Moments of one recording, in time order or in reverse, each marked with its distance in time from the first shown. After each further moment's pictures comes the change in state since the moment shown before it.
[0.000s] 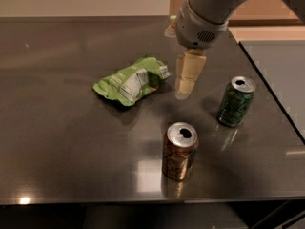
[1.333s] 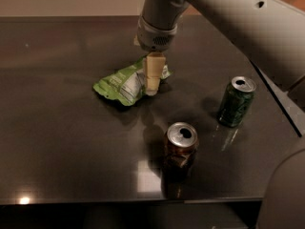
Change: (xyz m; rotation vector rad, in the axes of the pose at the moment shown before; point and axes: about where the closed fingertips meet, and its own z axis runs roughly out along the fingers) arm -0.045 -0.053 0.086 -0.087 0.037 -0.095
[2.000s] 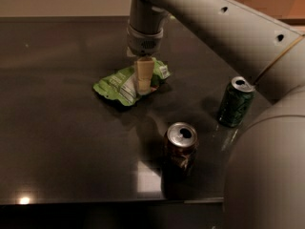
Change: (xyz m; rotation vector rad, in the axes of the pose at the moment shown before) arm -0.009 -0.016 0.033 -0.053 0.056 -0.049
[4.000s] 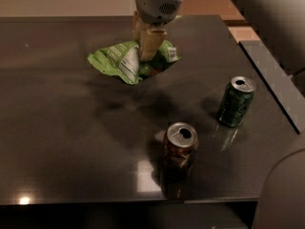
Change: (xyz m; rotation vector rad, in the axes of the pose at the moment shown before) arm -0.010 0.020 -0.103 0.069 -0.097 -0.124
